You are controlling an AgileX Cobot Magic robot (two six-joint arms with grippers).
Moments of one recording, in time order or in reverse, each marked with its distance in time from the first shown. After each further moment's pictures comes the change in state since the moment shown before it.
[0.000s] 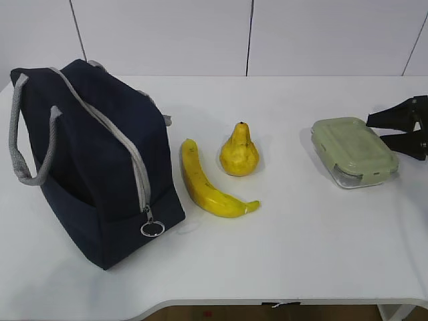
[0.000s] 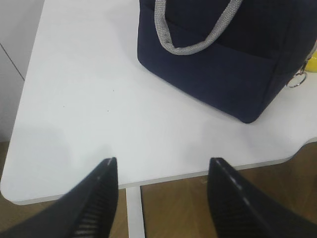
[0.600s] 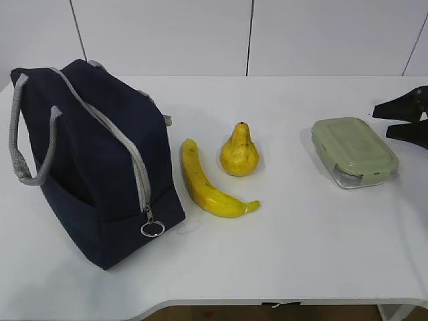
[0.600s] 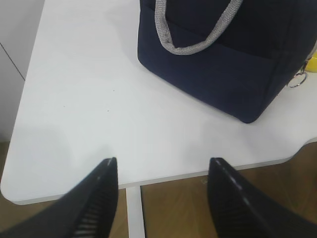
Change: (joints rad) left arm 0.000 0.000 0.000 0.000 0.000 0.000; right arm 0.000 -0.064 0.001 -0.013 -0.068 0.001
